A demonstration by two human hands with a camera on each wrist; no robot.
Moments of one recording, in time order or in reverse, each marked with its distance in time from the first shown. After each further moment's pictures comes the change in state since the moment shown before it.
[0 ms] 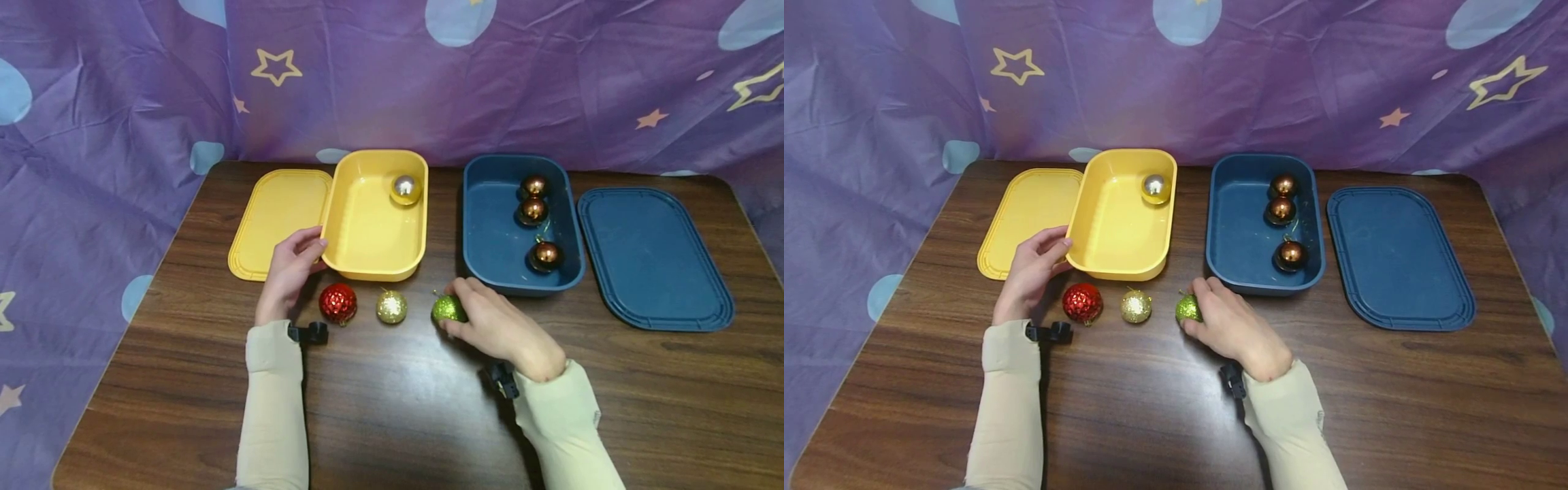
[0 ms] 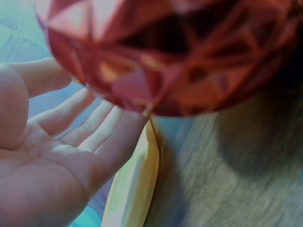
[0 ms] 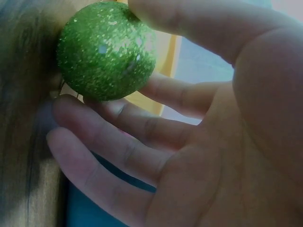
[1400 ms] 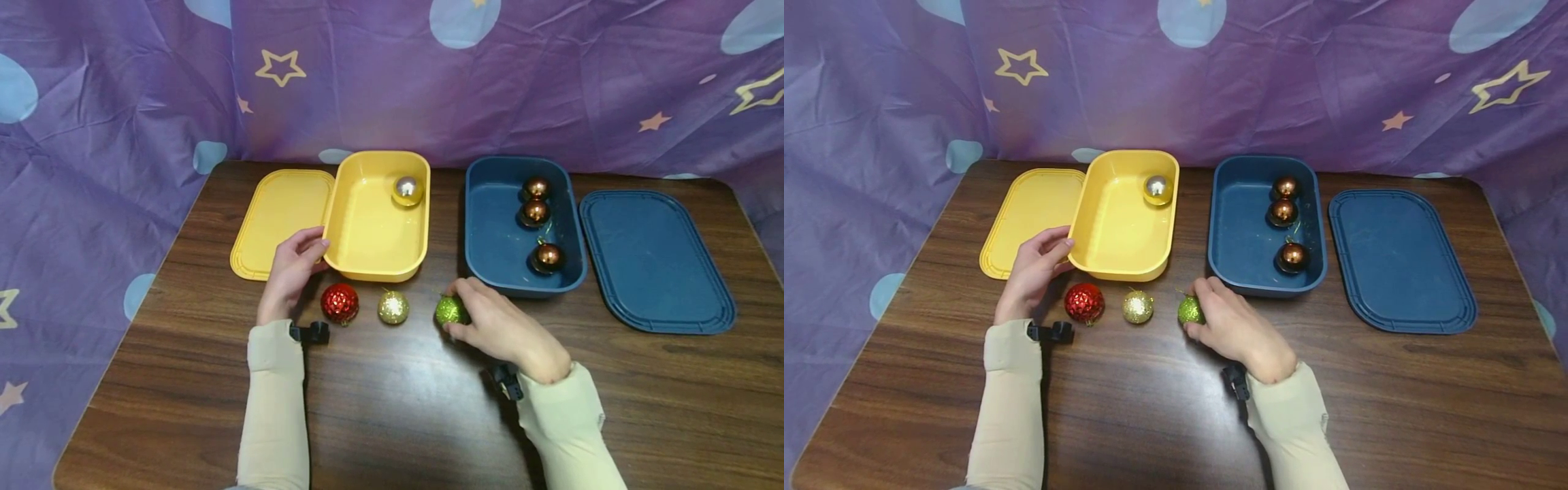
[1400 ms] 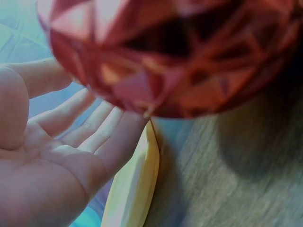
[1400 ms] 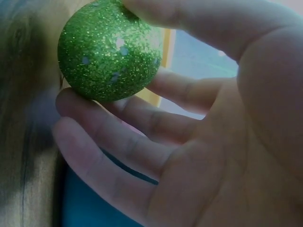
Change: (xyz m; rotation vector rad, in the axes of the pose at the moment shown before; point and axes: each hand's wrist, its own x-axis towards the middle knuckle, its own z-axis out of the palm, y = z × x) left_hand 0.000 0.001 -0.001 0.006 0.003 -0.015; right_hand -0.003 -0.001 -0.003 0.010 0.022 -0.057
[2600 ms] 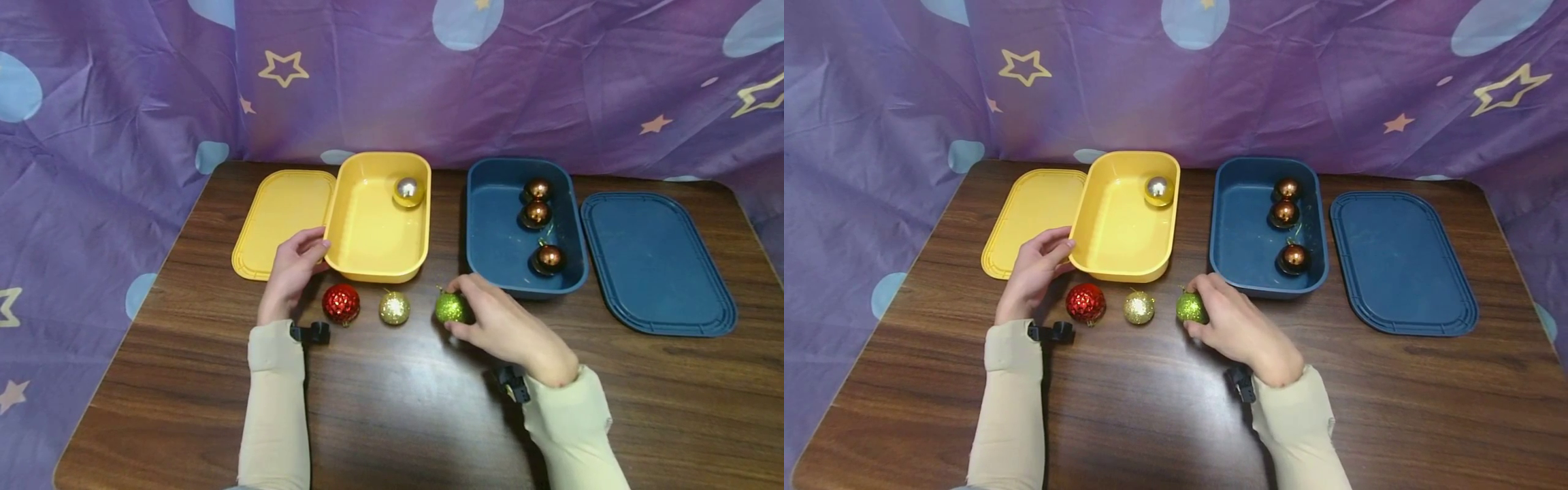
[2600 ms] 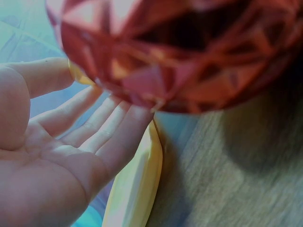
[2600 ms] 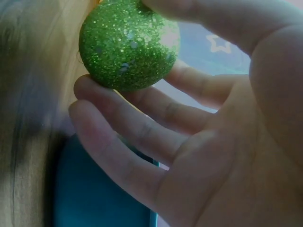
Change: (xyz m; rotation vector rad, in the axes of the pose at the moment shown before) left_hand -0.001 0.001 -0.001 0.001 -0.003 0.000; right_hand -0.002 0.000 -0.004 0.046 0.067 -0.073
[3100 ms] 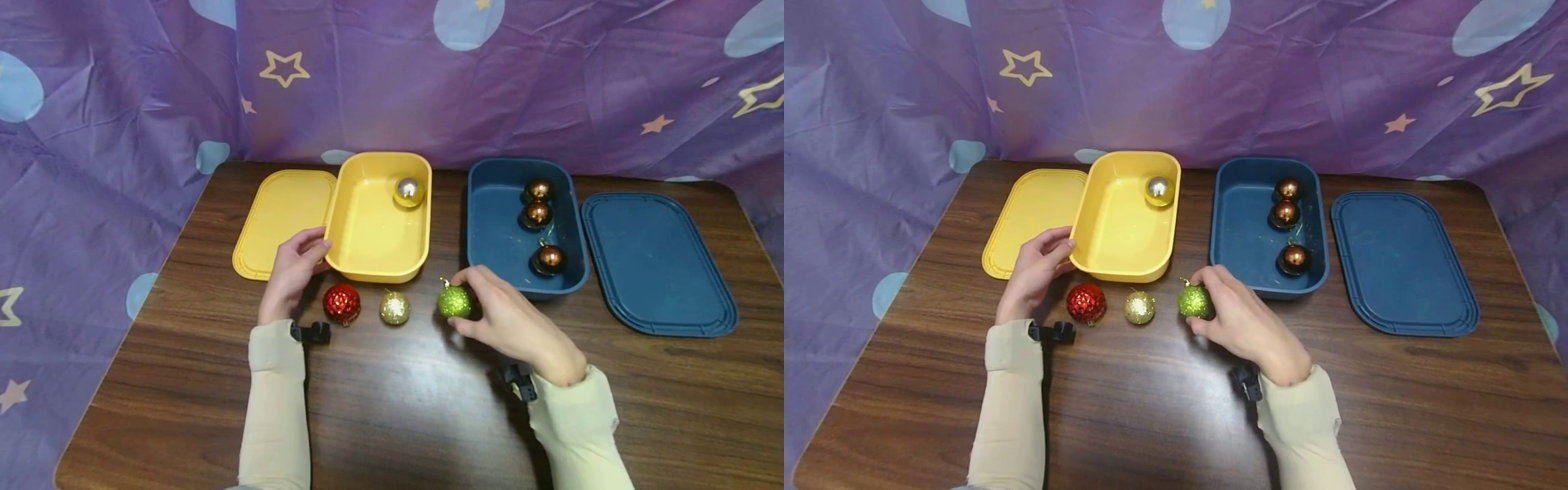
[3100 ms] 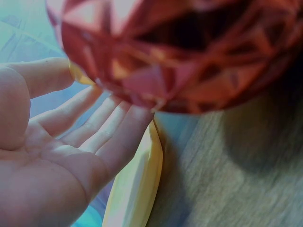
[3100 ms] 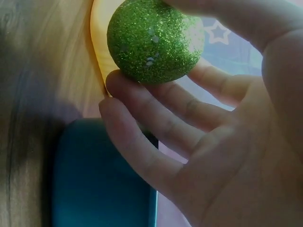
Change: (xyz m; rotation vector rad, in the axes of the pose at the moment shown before) left_hand 0.000 0.000 0.001 -0.010 -0.004 0.013; right_hand -0.002 0.002 -0.005 0.009 0.085 -0.008
